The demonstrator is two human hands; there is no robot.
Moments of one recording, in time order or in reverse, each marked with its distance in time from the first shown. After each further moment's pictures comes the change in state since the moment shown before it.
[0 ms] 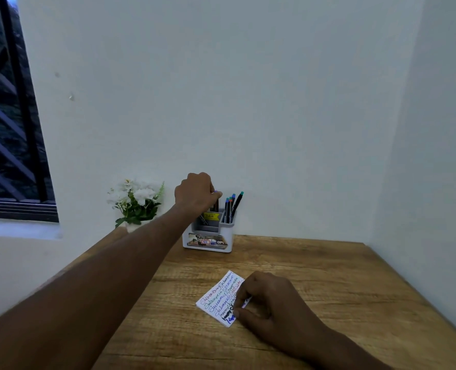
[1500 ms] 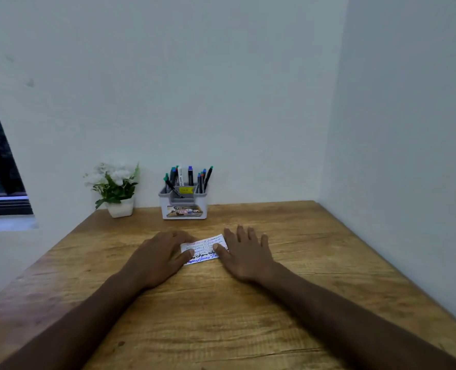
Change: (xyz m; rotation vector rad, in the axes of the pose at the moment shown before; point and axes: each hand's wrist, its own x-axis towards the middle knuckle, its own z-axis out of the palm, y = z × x) left_hand -0.215 -0.051 -0.023 -0.103 -0.447 0.322; right_hand 0.000 -0.021 0.019 -0.380 -0.243 0.568
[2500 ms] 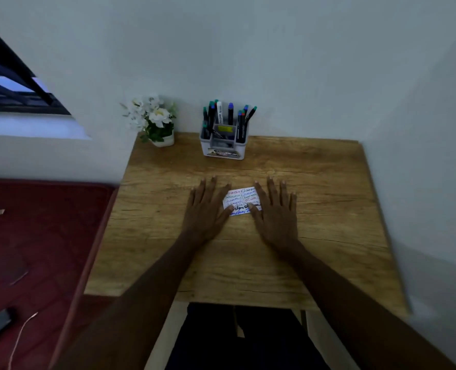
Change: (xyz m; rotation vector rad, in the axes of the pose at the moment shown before) left_hand -0.001 0.021 -0.026 0.005 -0.315 -0.272; right_hand -0.012 -0.016 -0.033 0.010 -0.103 0.078
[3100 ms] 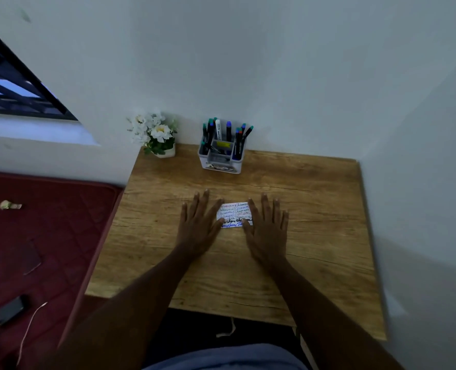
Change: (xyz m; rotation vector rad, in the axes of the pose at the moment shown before) left_hand -0.005 0.007 -0.002 0.007 0.008 -0.072; right_hand 0.003 0.005 -0.001 0.028 0.018 0.001
